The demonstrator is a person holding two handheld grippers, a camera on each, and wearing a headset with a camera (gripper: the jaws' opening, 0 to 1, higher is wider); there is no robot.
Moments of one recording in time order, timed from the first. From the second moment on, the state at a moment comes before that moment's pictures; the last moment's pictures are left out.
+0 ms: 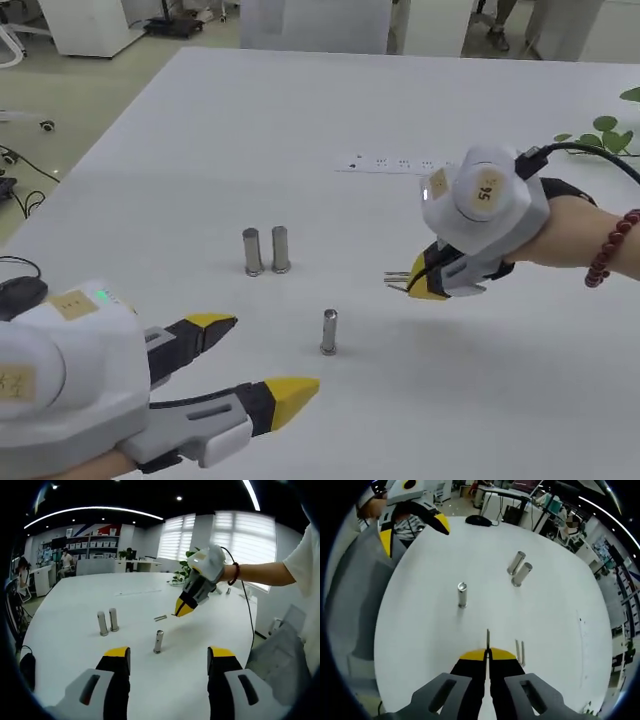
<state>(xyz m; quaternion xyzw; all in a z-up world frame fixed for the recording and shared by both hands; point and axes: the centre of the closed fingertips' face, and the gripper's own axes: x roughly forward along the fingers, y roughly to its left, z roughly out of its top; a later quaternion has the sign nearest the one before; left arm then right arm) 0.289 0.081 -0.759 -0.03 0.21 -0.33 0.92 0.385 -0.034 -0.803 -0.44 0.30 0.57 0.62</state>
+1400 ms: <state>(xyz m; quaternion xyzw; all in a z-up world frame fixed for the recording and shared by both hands) 0.277 0.029 -0.761 -0.16 0.27 -0.37 0.88 0.288 0.004 -0.775 -0.38 0.23 0.64 0.63</state>
